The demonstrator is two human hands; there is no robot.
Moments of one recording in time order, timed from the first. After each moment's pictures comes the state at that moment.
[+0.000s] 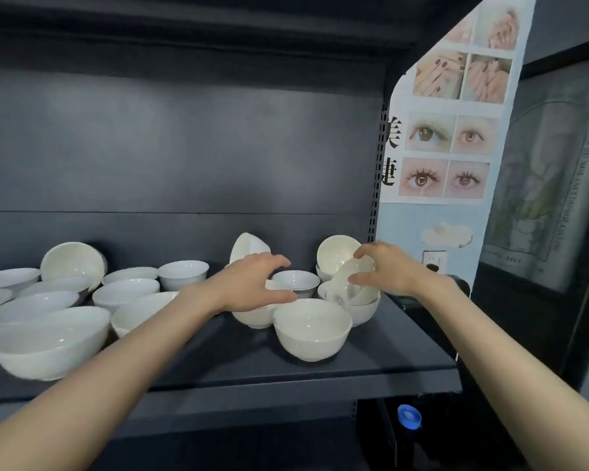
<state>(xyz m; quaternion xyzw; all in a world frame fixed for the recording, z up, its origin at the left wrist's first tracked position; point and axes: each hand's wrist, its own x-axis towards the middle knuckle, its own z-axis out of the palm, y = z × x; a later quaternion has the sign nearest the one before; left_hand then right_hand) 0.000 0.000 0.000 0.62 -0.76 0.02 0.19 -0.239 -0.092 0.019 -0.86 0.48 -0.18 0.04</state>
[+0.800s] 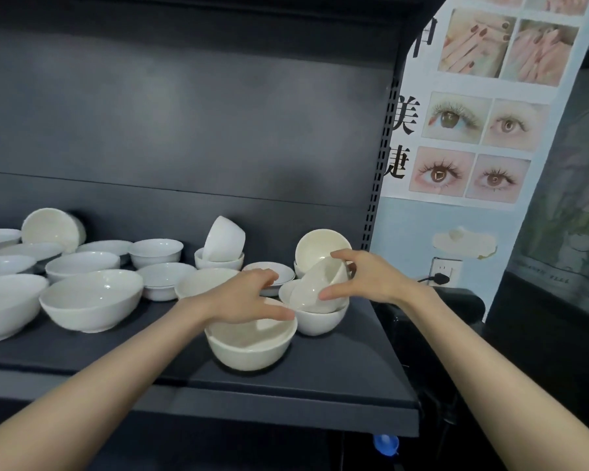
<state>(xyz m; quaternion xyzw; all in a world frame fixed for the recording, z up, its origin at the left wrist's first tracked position) -0.068 -0.073 -0.041 0.71 -0.66 -0.09 0.22 -0.278 -0.185 -0.002 -0.89 0.38 -0.18 0.19</state>
